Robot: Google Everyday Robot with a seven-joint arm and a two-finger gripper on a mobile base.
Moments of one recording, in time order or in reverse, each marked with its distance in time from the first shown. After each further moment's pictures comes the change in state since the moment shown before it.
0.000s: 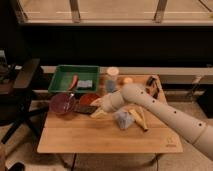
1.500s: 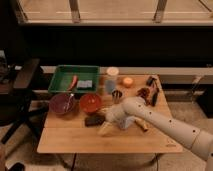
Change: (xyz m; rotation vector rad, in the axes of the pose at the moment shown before) arm 0.120 0.035 0.052 0.000 0.125 0.118
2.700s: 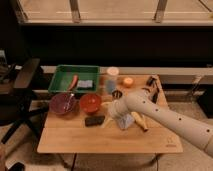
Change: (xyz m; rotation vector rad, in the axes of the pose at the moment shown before) arm -0.021 -0.002 -0.066 0.090 0.072 -0.048
